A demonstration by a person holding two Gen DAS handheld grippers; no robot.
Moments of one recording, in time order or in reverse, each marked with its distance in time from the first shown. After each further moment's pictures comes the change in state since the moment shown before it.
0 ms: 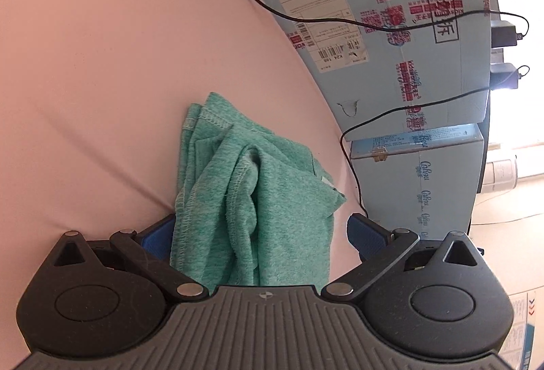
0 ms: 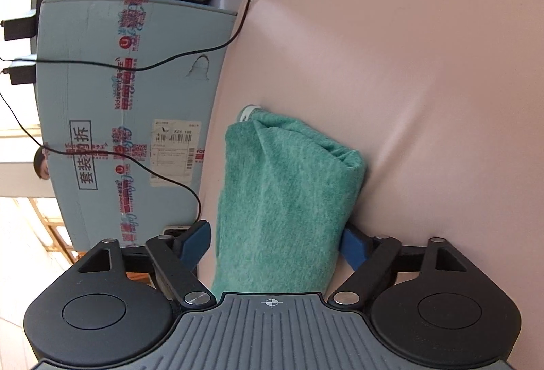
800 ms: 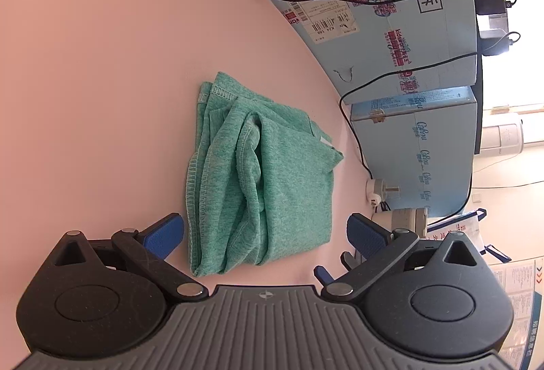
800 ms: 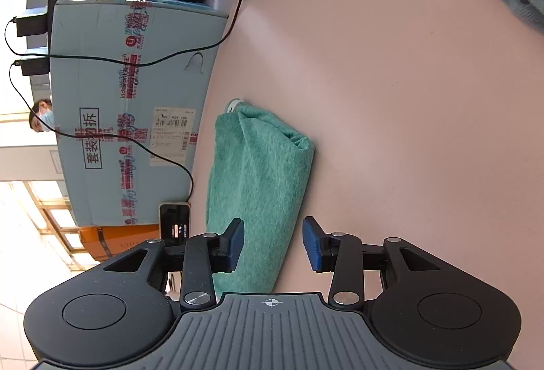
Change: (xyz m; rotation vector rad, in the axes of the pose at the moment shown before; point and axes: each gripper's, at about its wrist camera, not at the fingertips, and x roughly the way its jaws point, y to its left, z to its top) left arm -0.048 -0.003 -0.001 0.034 0.124 0.059; right arm -0.054 -0.022 0.002 0.015 0.065 -0.032
